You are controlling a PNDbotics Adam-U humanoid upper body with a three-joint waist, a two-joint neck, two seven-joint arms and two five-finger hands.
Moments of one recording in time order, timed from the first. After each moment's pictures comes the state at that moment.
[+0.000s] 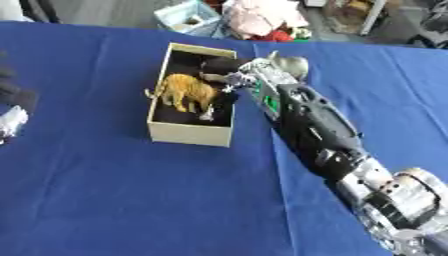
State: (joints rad) left arm -0.39 0.47 -0.06 -1.76 -0.04 -0.03 -0.04; right arm -1.11 -0.13 0.15 -0.71 1.13 -0.38 0.47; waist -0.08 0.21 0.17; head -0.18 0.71
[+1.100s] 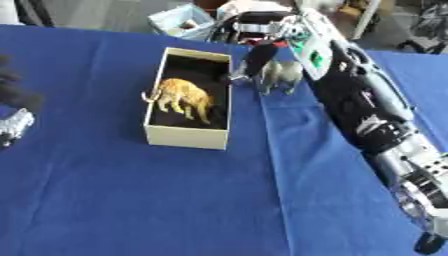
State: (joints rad) left arm -0.38 0.47 -0.06 -1.76 -0.04 -0.03 -0.03; right arm -1.16 -0.33 0.10 -0.85 0.92 -0.31 0.57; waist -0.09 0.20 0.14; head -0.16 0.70
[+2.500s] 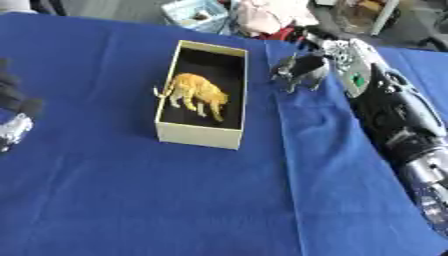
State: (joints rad) left arm -0.39 0.47 -0.05 -1.77 -0.04 -0.02 -0.03; right arm -1.10 -0.40 -0.09 -0.64 1.00 -0.10 0.30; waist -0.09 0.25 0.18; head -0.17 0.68
